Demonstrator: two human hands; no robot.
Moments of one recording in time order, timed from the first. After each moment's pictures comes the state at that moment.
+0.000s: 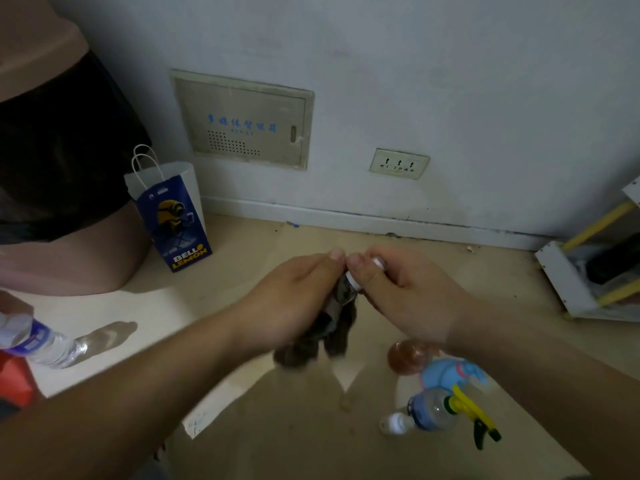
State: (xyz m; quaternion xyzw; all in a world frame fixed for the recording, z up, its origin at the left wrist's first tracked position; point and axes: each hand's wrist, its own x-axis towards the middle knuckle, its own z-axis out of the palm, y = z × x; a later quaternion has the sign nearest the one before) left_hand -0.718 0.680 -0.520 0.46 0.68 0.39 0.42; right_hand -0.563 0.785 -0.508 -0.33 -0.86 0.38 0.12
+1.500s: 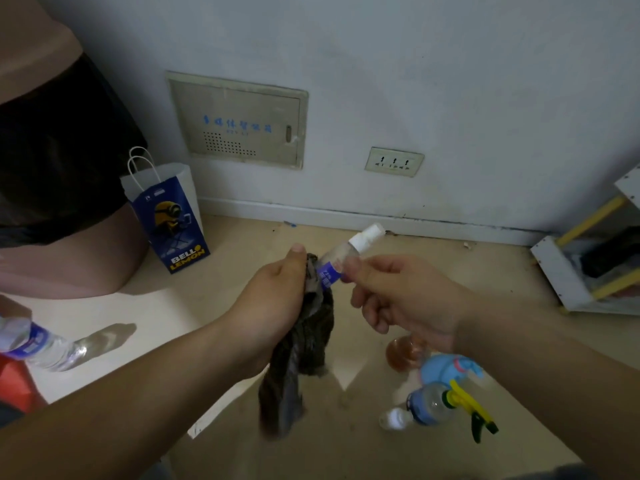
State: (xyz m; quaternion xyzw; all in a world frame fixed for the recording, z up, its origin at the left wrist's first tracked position) left_hand -0.708 0.677 -0.529 0.23 0.70 0.47 0.49; right_hand -0.559 0.787 -0.519 -0.39 -0.61 0.68 0.10
